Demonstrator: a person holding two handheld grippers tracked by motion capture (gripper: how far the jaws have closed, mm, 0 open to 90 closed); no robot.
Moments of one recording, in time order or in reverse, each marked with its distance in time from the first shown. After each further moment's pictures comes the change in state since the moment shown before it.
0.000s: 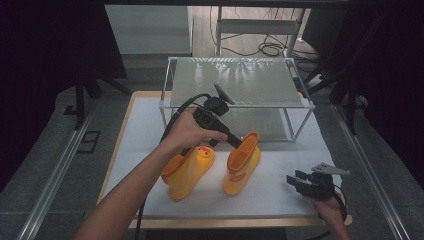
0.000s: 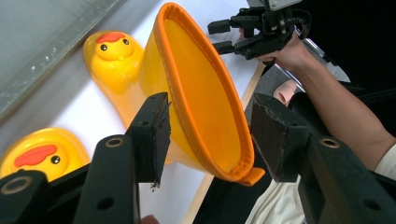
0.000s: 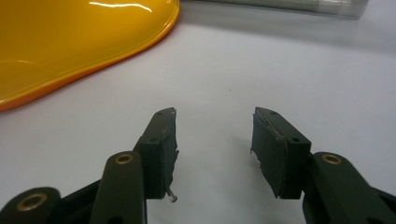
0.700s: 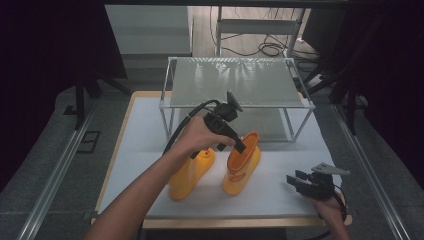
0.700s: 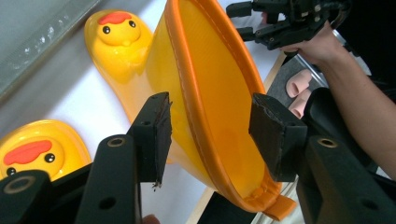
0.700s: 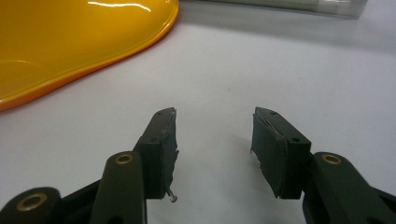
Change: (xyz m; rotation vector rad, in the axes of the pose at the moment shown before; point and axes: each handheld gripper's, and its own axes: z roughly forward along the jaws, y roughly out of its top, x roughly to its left) left arm 0.003 0.008 0.033 0.088 0.059 -0.040; right arm 0.000 0.000 0.000 0.000 -0.002 0.001
